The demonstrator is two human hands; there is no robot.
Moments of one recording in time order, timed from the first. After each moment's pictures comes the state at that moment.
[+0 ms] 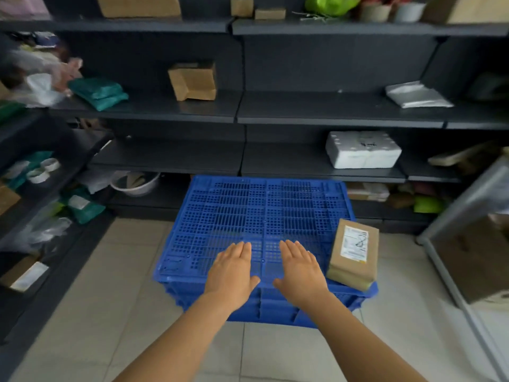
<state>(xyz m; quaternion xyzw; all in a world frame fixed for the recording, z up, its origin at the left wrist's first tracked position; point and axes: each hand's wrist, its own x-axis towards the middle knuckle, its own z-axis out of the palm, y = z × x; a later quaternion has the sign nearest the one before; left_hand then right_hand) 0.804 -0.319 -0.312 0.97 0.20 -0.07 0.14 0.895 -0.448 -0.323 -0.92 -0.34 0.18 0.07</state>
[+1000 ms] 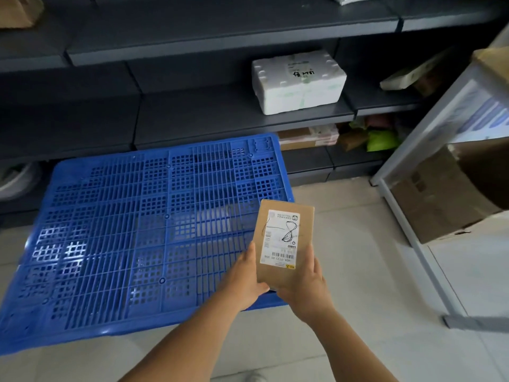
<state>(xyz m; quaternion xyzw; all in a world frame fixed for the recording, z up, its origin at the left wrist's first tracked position) 1.077 -0.467 -0.497 0.89 0.18 -0.26 0.32 1.101 -0.613 -0.509 -0.90 0.01 0.27 0.33</state>
